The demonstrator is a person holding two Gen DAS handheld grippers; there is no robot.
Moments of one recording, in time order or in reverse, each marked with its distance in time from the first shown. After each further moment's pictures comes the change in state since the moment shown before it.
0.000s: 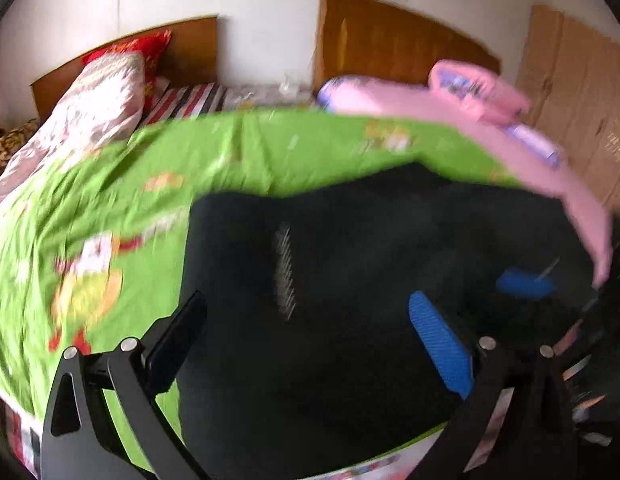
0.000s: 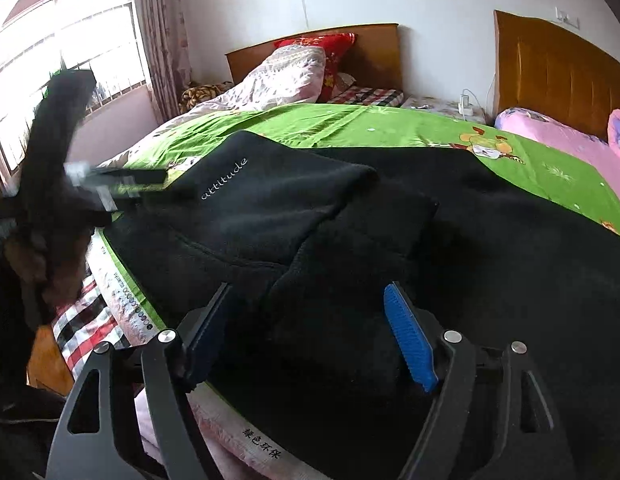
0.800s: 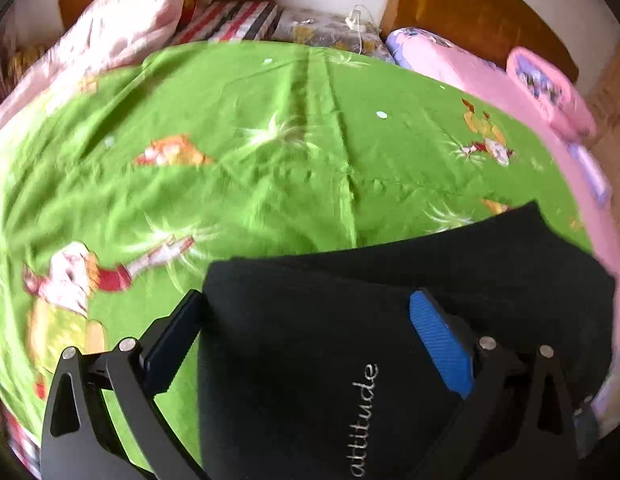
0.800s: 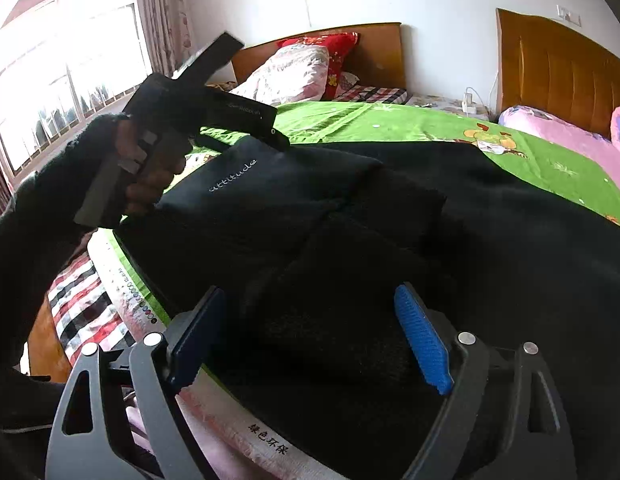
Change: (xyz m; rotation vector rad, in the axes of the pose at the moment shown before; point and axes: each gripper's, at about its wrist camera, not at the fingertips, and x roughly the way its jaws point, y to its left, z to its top) left arm 0.122 0.070 0.067 -0.256 0.296 0.102; right arm -0.003 0.004 -0.001 0.010 0.004 0.008
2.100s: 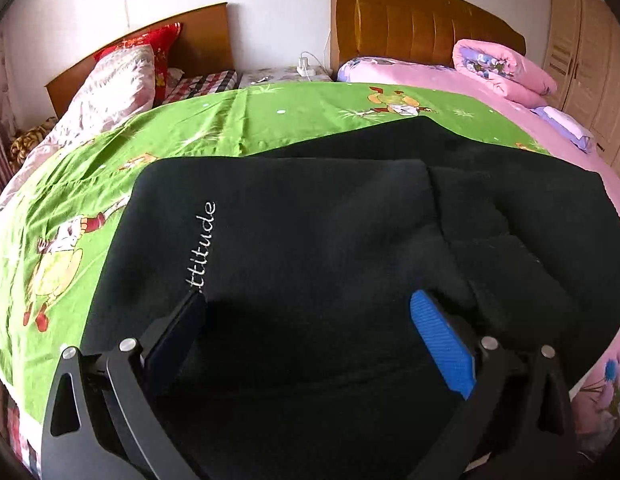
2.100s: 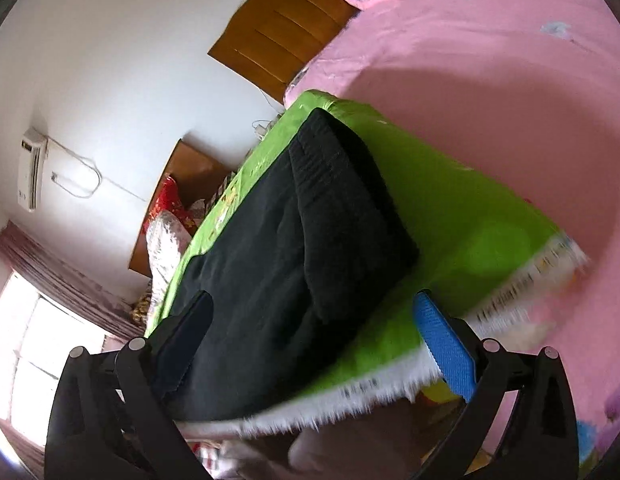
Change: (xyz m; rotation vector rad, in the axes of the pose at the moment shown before) left arm -0.034 -0.094 -0.137 0.255 -0.241 0.063; right arm -0.198 -0.272 -0.150 1.008 -0.265 -0.043
